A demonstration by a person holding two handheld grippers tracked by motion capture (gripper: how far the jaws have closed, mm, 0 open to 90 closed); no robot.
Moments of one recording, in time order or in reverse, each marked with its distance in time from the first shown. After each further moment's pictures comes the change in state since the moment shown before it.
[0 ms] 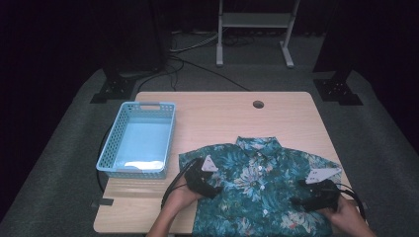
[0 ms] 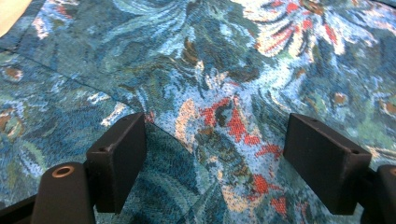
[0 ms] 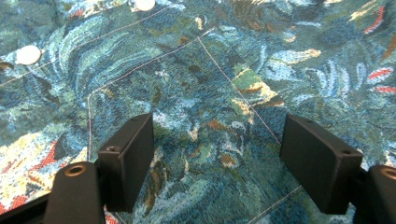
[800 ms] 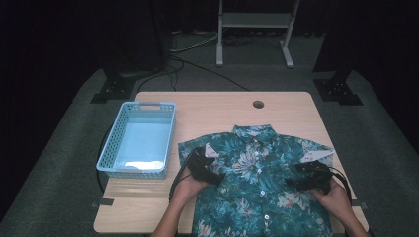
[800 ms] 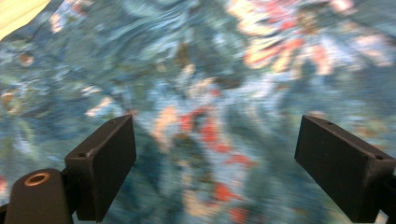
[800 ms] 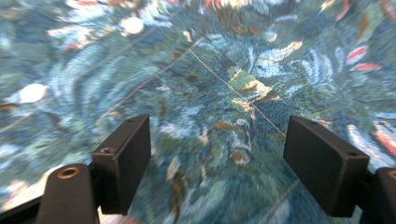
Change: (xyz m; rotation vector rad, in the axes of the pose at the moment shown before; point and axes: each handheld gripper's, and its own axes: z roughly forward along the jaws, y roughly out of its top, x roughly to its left) left arm 0.007 0.017 0.005 -0.048 0.093 -0.135; right arm -0.031 0.029 0.014 -0.032 -0.069 0.136
